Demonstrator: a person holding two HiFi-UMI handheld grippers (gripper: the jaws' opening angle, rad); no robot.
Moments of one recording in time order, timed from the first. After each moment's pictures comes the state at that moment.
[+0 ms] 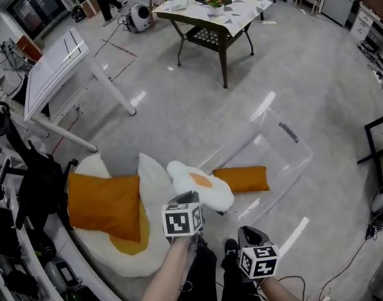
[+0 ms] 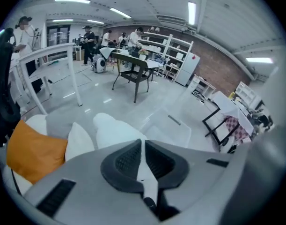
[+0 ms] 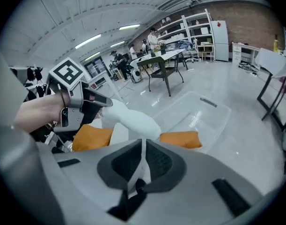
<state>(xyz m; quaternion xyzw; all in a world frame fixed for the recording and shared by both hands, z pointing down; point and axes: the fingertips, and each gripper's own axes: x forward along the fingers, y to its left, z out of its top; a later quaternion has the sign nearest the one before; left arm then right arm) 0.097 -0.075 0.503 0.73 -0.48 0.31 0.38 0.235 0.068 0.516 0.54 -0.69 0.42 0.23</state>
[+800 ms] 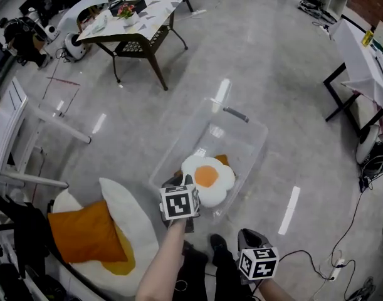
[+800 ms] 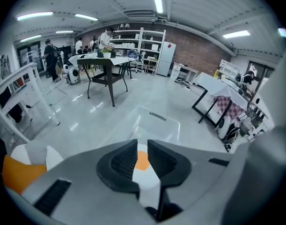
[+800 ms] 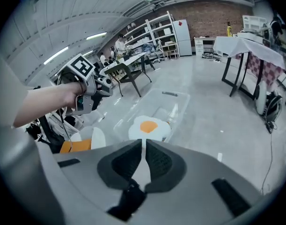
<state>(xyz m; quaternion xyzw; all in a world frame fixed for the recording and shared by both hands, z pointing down) 0.295 -0.090 0.523 0.78 -0.41 0.37 0.29 0.382 0.161 0.532 0.65 -0.57 0.47 0.18</state>
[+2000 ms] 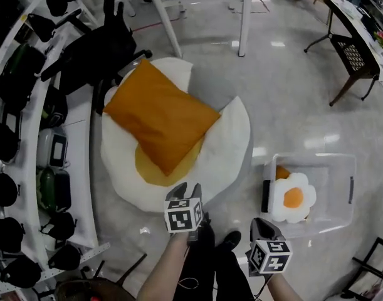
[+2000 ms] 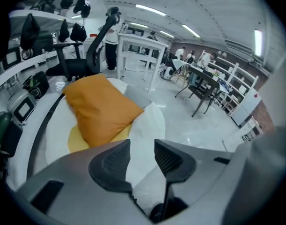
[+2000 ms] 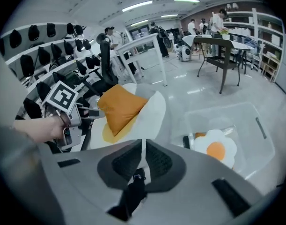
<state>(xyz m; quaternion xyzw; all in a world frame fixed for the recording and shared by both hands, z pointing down) -0.182 0.102 0.613 0.48 -0.73 0.17 0.46 0.054 0.078 0.583 0.30 -0.80 0.34 0.39</state>
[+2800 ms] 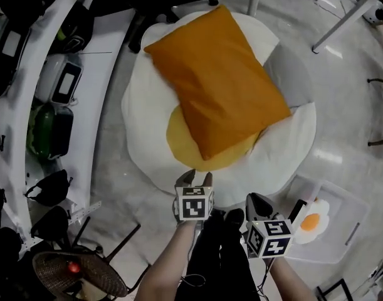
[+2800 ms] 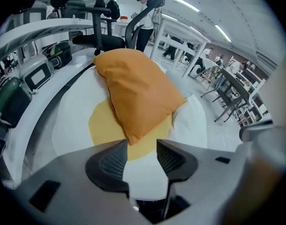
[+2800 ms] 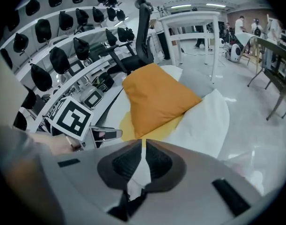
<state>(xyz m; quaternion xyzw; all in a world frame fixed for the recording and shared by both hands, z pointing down) -0.348 0.201 0.764 0.37 -0.74 0.12 0.55 -0.225 0.109 0.681 0.11 -0.84 0.25 0.47</state>
